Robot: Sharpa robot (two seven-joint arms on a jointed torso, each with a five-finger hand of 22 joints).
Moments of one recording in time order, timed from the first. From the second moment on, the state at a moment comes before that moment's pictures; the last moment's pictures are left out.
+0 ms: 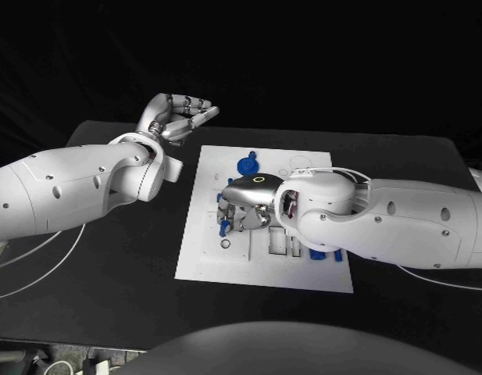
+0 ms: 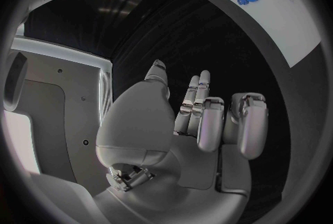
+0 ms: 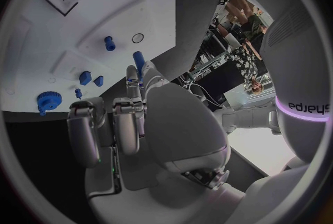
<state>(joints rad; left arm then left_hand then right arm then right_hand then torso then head) 1.32 -0.73 -0.23 1.32 -0.30 -0.60 0.49 1.29 -0.07 -0.09 0.29 0.15 0.91 0.17 0.10 0.08 1.05 0.12 0.07 0.06 1.46 0.06 1.53 1.31 0.01 1.47 0.16 1.55 1.31 1.28 -0.58 -0.21 1.67 -1.53 -0.09 -0.15 1.56 0.06 0.13 0.21 0.05 1.08 0.12 0.11 0.08 1.17 0.07 0.08 0.06 1.46 0.00 1.57 1.31 0.01 1.47 0.11 1.57 1.31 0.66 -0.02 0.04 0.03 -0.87</state>
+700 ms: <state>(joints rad) 1.32 -0.73 -0.23 1.32 -0.30 -0.60 0.49 1.29 -0.06 -0.09 0.29 0.15 0.91 0.17 0.10 0.08 1.05 0.12 0.07 0.06 1.46 0.06 1.53 1.31 0.01 1.47 0.16 1.55 1.31 1.25 -0.55 -0.21 1.65 -1.59 -0.04 -0.14 1.56 0.05 0.13 0.21 0.05 1.08 0.12 0.11 0.09 1.17 0.07 0.07 0.06 1.46 0.00 1.57 1.31 0.01 1.47 0.11 1.57 1.31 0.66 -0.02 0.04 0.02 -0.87</state>
